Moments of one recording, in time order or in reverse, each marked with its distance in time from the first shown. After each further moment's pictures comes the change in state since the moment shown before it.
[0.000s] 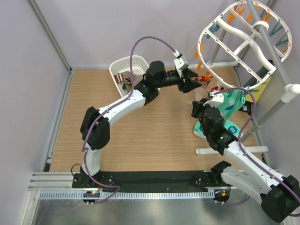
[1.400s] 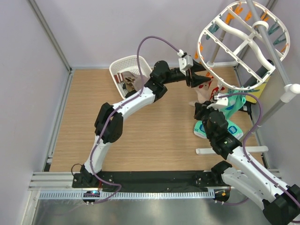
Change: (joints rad) left arm 0.002 0.228 0.220 0.320 0.161 -0.011; right arm -0.001 -0.111 -0.032 -0.036 -0.004 0.005
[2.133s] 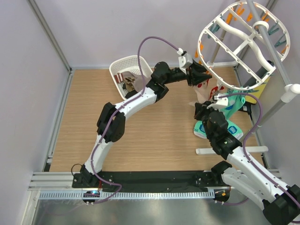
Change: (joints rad) left arm -0.003 0.048 0.042 0.068 -0.007 -0.117; right arm 0.000 -0.003 0.000 -0.006 0.000 0.000
